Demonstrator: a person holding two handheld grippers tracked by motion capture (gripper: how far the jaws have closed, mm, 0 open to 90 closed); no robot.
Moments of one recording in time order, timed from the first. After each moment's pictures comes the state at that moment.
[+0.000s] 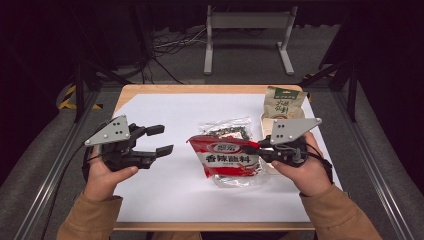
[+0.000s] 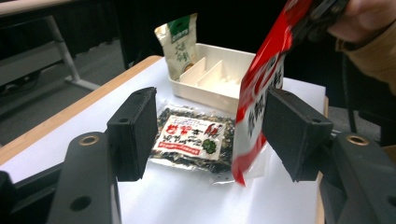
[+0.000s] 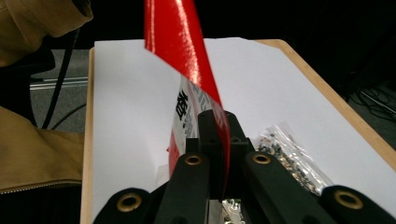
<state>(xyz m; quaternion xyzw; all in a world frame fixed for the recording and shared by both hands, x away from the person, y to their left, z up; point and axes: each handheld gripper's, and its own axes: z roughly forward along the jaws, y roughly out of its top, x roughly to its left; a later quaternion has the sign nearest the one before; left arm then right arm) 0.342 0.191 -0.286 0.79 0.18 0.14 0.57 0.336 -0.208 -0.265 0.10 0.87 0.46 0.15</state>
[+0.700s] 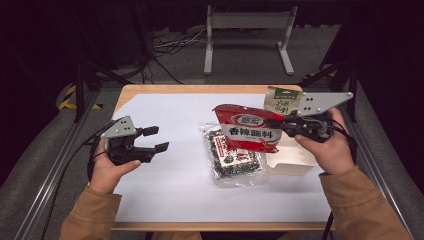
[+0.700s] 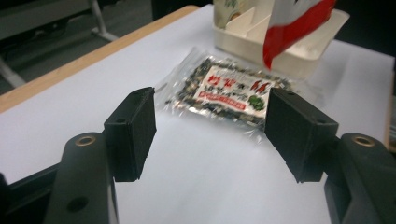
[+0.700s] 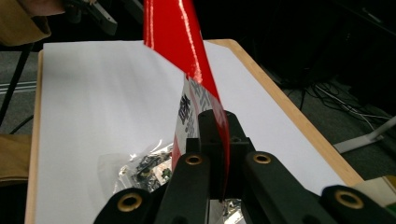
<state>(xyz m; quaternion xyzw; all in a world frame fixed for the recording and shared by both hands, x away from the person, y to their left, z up) 0.379 0.206 -0.333 0.82 0.25 0.14 0.50 0.370 -0.259 -0.234 0.13 0.86 0.46 0.20</state>
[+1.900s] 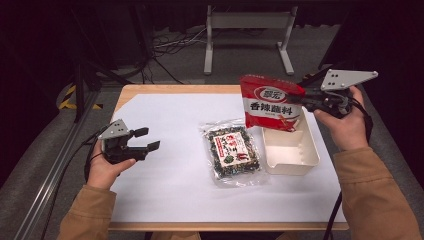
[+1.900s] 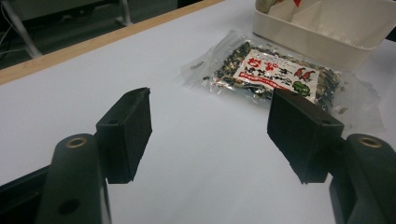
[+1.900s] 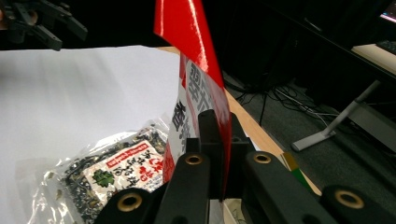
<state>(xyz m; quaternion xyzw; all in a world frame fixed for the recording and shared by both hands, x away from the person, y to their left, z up) 0.398 0.231 -0.371 0.80 0.30 0.15 0.50 0.419 -0.315 -0.225 0.17 0.83 0.47 0.25</state>
